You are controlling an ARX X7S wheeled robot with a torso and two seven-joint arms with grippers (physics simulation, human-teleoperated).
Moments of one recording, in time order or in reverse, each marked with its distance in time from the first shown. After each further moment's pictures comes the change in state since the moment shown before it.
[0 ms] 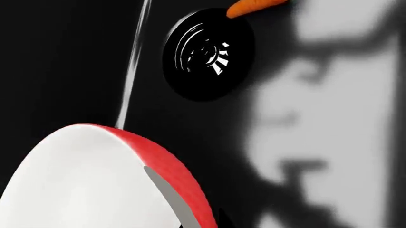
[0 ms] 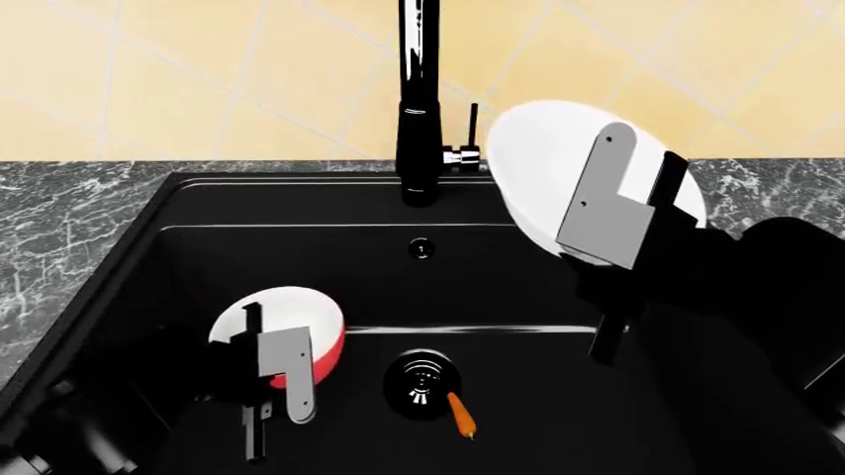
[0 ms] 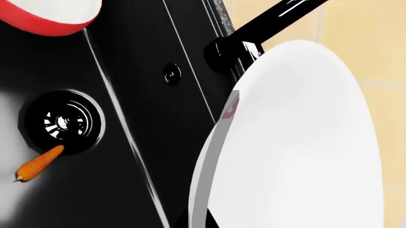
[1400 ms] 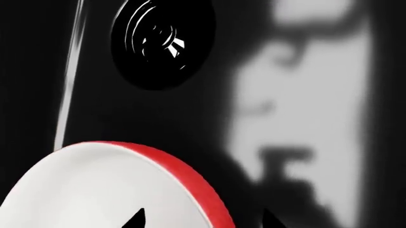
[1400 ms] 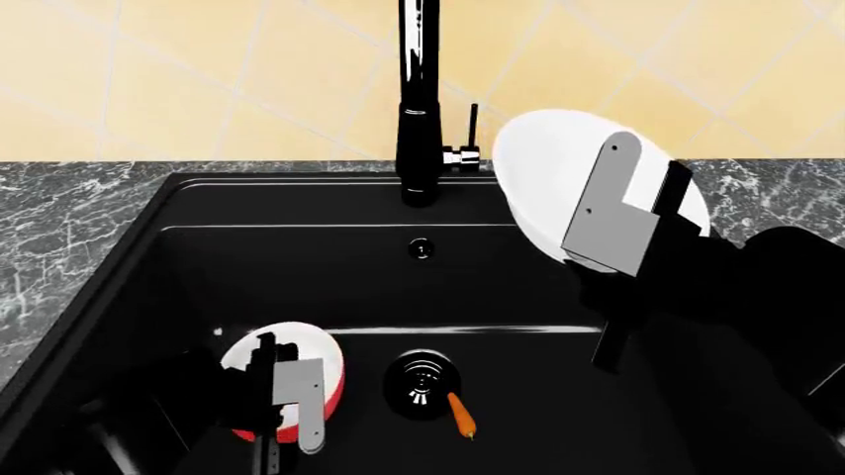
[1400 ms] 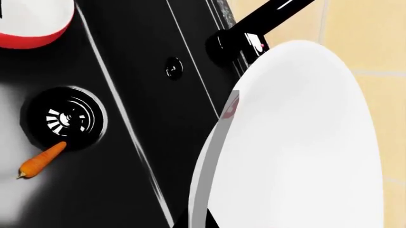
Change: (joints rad) left arm 0.036 0.056 0.062 -0.102 0.026 0.048 0.004; right arm -0.027 0.017 0.006 0.002 0.012 -0.012 0.017
